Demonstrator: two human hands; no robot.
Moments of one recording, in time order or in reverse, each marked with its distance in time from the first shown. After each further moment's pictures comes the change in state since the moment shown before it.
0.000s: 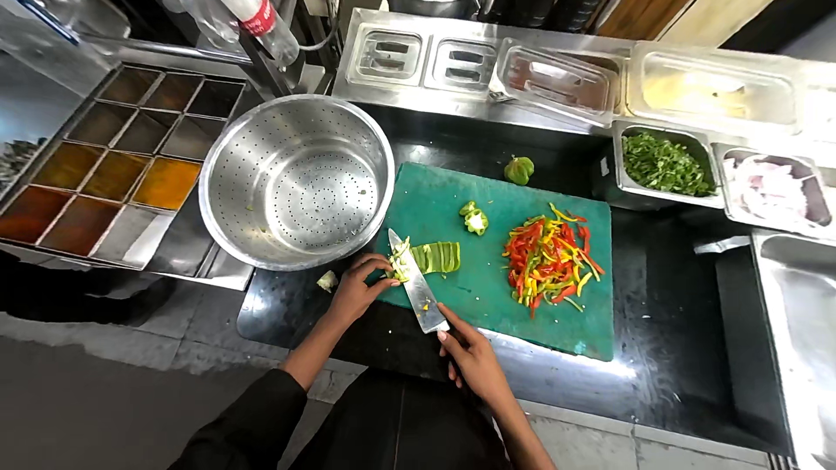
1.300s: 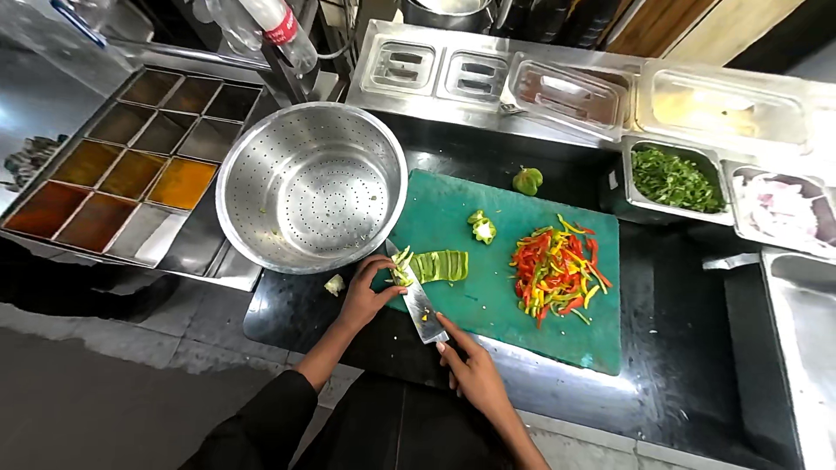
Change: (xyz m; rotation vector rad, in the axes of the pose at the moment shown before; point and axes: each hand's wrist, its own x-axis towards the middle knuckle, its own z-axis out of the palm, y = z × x) left_hand -0.003 -0.007 0.010 -0.064 0.129 -0.001; right_hand 0.003 -0.001 0.008 -0.178 0.005 -0.050
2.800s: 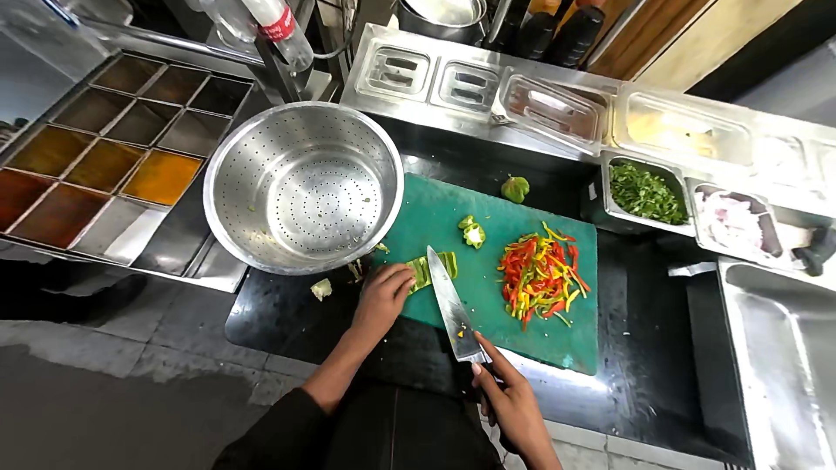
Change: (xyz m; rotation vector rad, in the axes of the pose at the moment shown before) left_hand 0.005 0.049 0.030 0.244 -0.003 0.075; right_hand -0.053 0.017 -0.036 0.072 0.241 -0.018
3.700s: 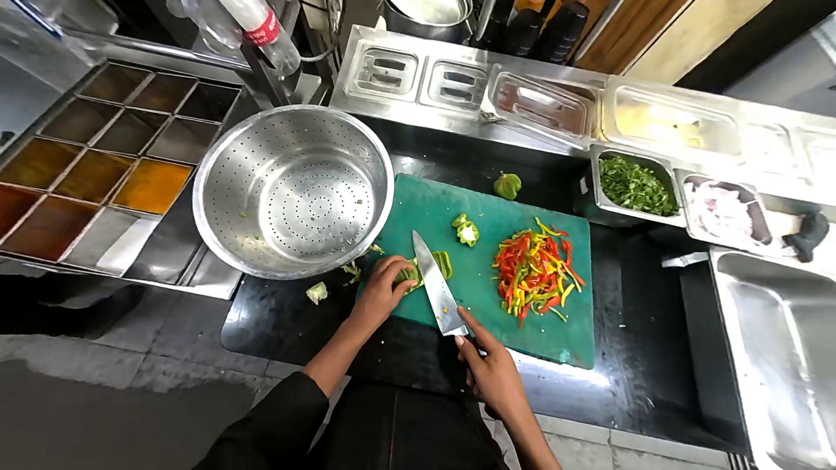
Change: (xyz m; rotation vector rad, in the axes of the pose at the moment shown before) left_hand 0.017 -0.014 0.007 -0.098 -0.165 -0.053; right_hand 0.034 -0.029 0.012 -0.175 -0.024 0.096
